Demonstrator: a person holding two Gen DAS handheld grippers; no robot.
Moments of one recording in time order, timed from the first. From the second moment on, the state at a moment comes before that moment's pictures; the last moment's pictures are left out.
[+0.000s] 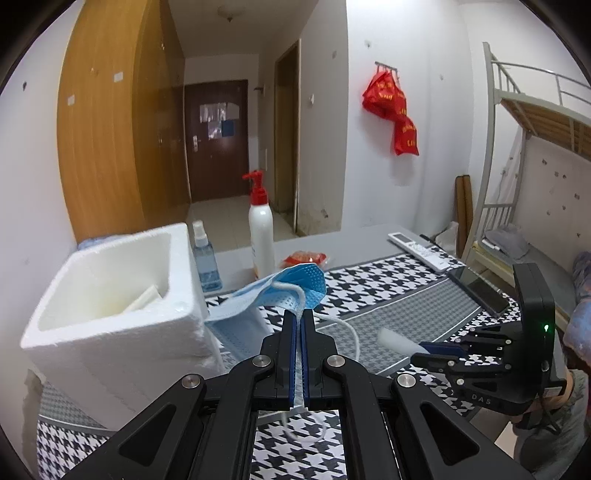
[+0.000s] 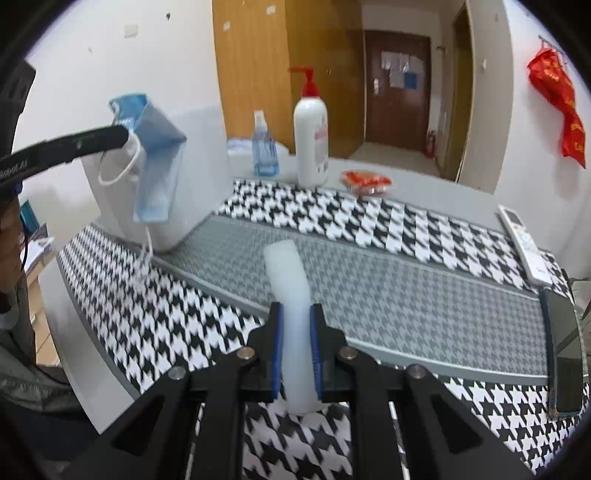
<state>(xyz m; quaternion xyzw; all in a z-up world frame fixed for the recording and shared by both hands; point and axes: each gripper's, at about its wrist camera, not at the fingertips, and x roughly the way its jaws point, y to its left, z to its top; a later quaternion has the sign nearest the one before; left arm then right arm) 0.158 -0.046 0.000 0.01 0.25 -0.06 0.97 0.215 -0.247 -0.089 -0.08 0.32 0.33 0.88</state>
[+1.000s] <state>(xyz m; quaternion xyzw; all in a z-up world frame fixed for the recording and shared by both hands) 0.124 -0.008 0.062 0.00 0.15 -0.04 0.99 0.193 -0.222 0.003 -0.04 0.21 0.36 0.91</state>
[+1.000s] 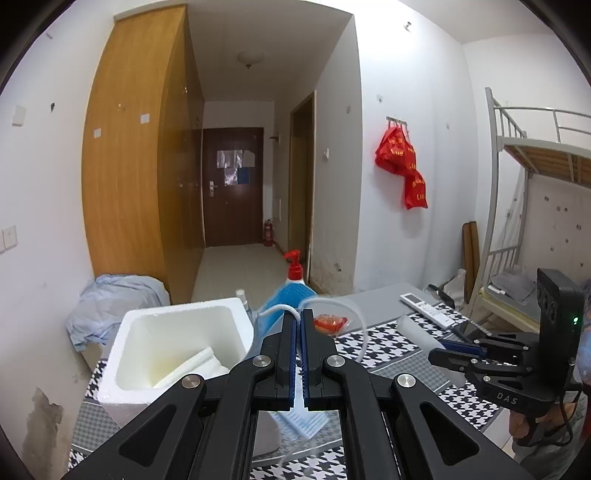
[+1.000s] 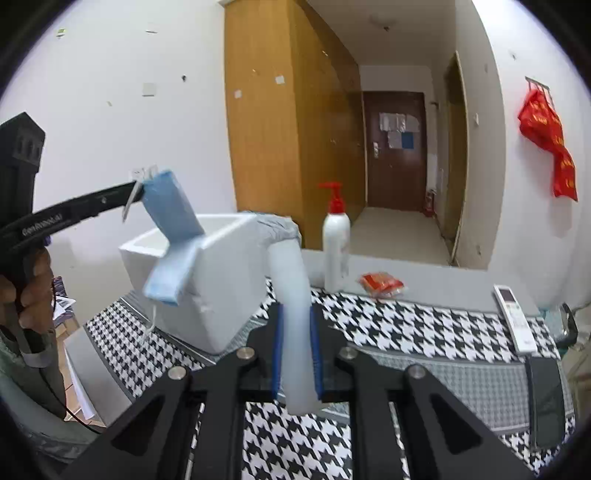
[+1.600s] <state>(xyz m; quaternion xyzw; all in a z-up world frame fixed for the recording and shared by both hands) 0.115 0.009 0.083 0.00 0.14 0.01 0.99 0.184 -0.190 0.027 -0.07 0.17 0.40 0.90</state>
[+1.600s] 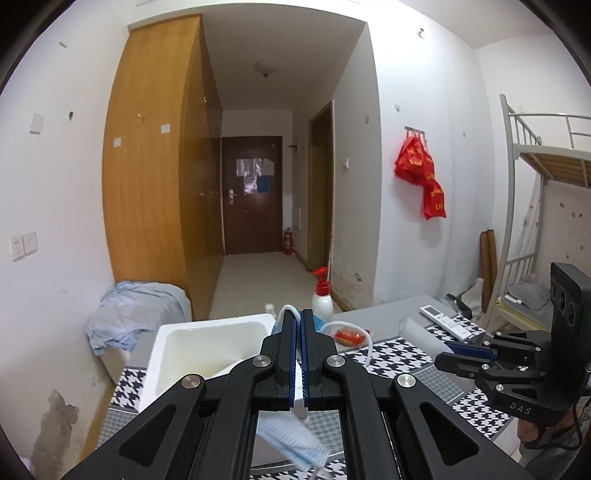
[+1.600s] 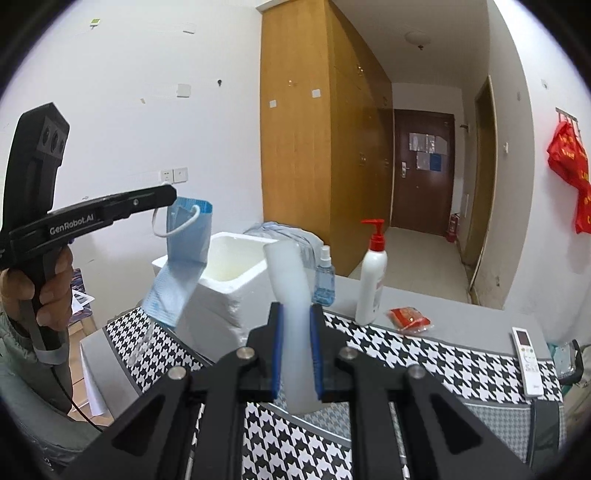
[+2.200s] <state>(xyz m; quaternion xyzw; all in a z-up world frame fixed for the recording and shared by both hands) 0.135 0.050 0.100 -0.01 0.17 0.08 0.98 0.189 -0.151 0.042 -0.09 0.17 0.45 0.87</state>
